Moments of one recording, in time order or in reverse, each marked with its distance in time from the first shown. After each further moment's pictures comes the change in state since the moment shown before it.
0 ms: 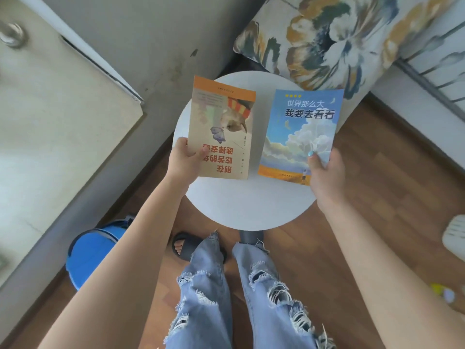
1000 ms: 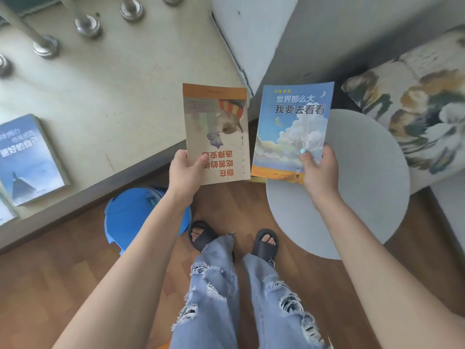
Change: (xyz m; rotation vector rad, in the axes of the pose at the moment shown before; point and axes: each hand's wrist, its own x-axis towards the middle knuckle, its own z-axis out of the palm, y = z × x) left_hand -0.028 -0.101 -0.194 -0.369 0.310 -0.166; right_hand -0.094 -0.098 0.190 -0.186 -0.296 -0.336
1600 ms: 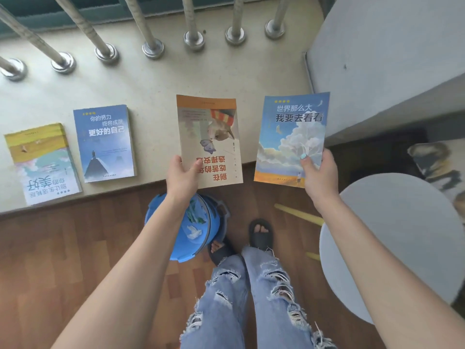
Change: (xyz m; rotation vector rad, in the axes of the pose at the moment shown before) left_hand 0.051 -0.008 -0.151 -0.207 0.265 -0.037; right_hand -0.001 -0.103 0.147 -0.070 -0.287 -0.083
